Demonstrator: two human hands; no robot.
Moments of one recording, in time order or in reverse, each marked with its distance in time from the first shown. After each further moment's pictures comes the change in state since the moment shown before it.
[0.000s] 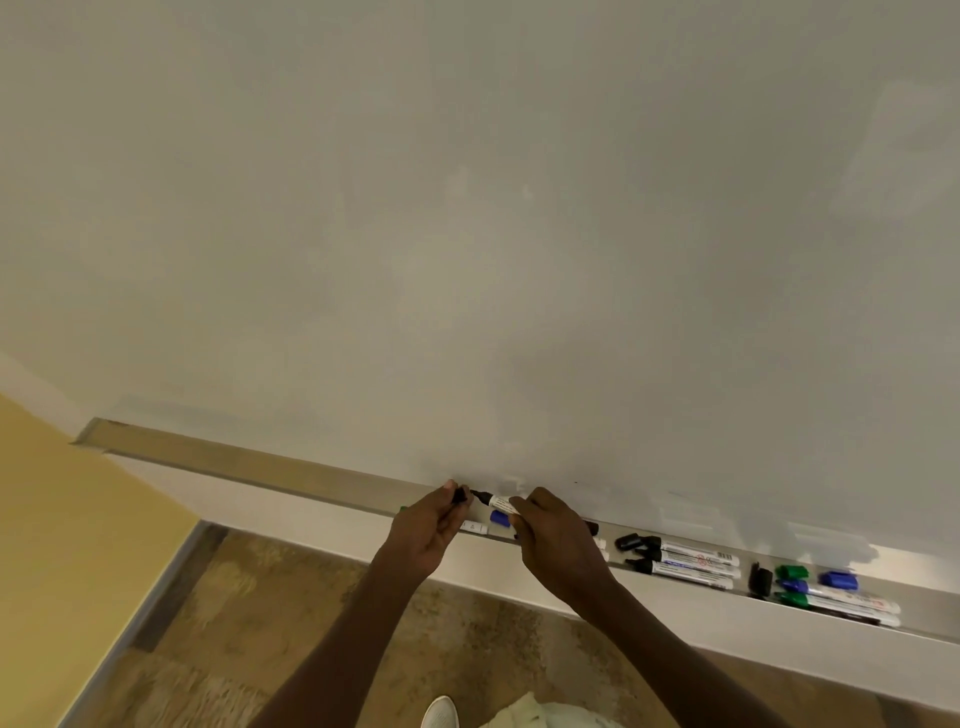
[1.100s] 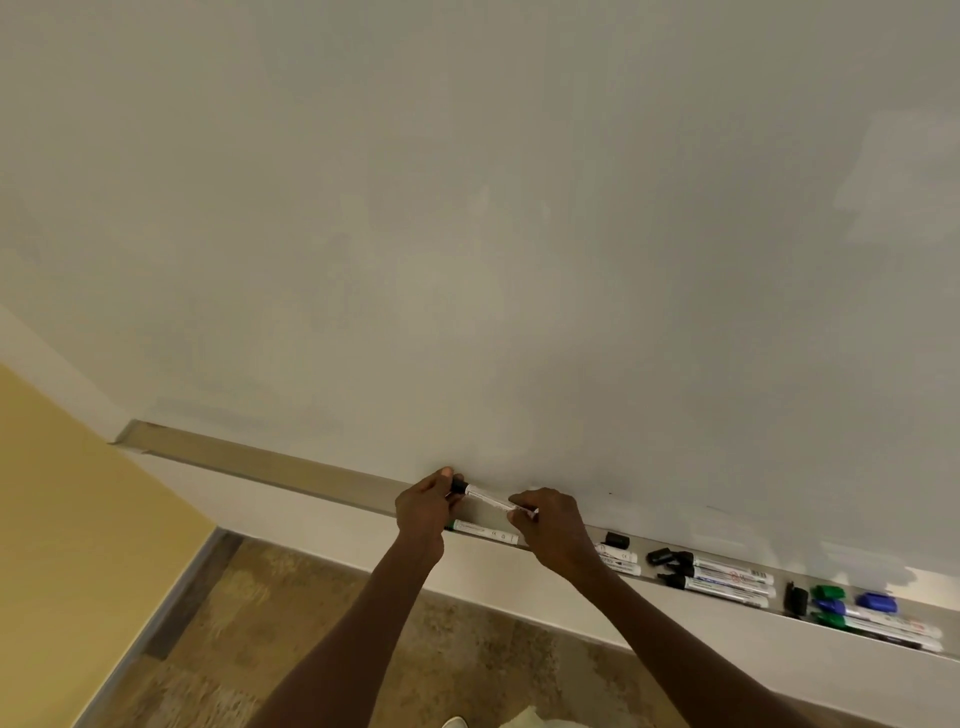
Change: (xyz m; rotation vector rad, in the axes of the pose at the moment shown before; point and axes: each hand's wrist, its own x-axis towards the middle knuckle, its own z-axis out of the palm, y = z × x) left_hand 0.006 0.032 -0.009 0.234 0.183 0.338; right_hand 0.041 -0.033 0.013 0.361 -0.090 0.289
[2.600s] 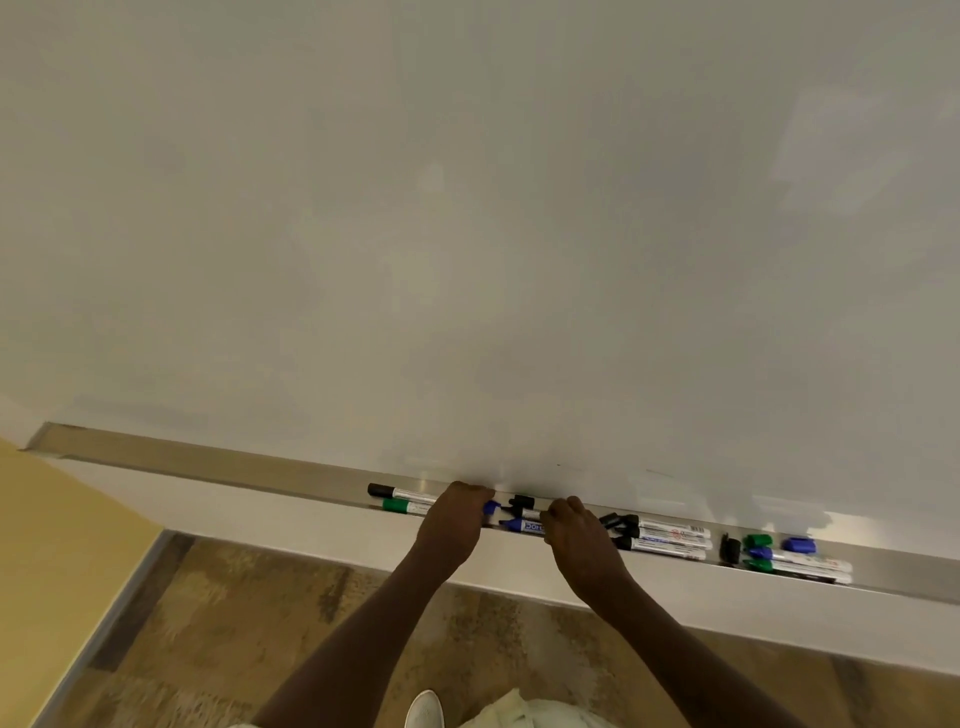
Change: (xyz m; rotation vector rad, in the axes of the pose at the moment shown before) left_hand -0.018 -0.066 0.035 1.510 -0.513 0.718; right_hand -0.050 0.101 -0.024 -0.770 -0.055 -0.158
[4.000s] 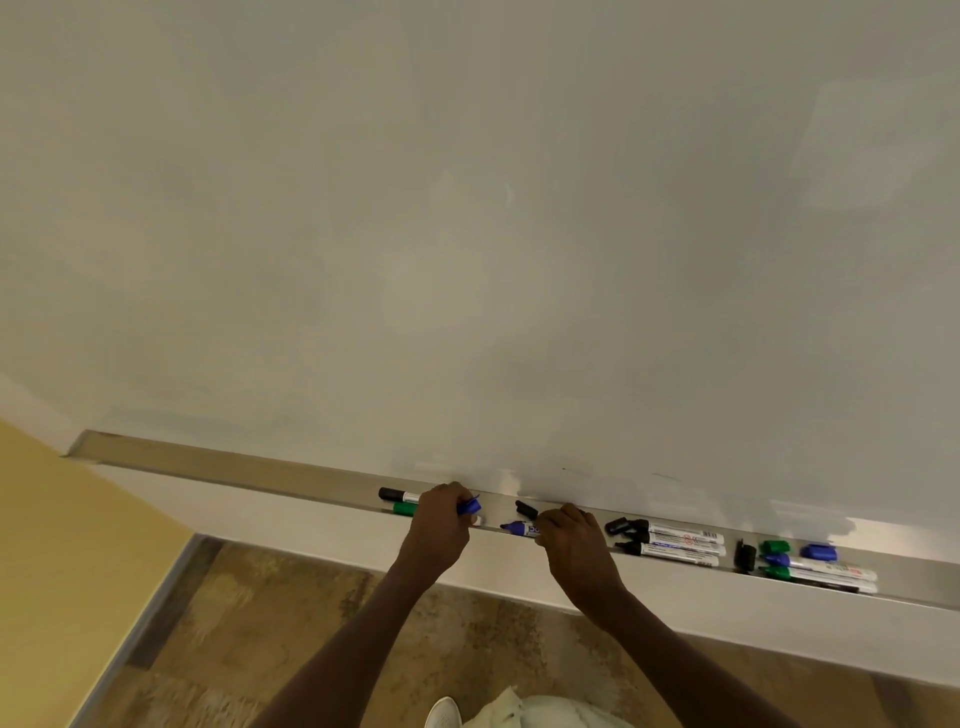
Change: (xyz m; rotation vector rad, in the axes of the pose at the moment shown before) left_hand -0.008 -0.017 -0.008 -0.151 0.172 -0.165; right_hand 0.002 -0.009 0.011 0.152 0.161 0.011
